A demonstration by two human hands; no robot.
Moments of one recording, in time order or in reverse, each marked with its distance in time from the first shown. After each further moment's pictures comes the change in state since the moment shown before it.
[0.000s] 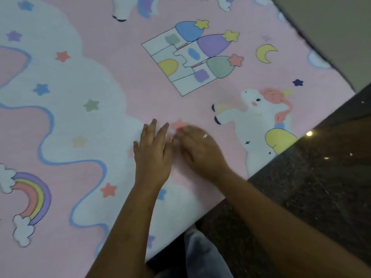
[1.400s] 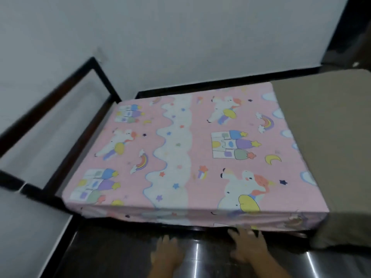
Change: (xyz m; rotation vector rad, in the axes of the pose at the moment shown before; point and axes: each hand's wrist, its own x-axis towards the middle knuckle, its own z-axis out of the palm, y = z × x) left_hand -0.281 0.258 0.060 -0.145 -0.174 -0.839; right_hand -0.182 0.083 -0.278 -0.280 -1.048 -0.061
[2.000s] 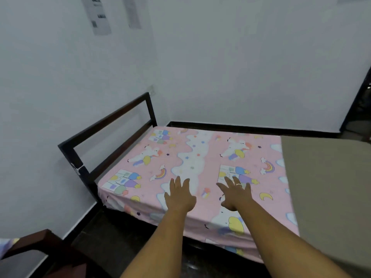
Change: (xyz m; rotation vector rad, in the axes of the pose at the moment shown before) left_hand -0.188 0.117 -0.076 0.012 0.665 0.051; right_hand -0.140 -0.009 -0.177 -0.295 0.424 -0.159
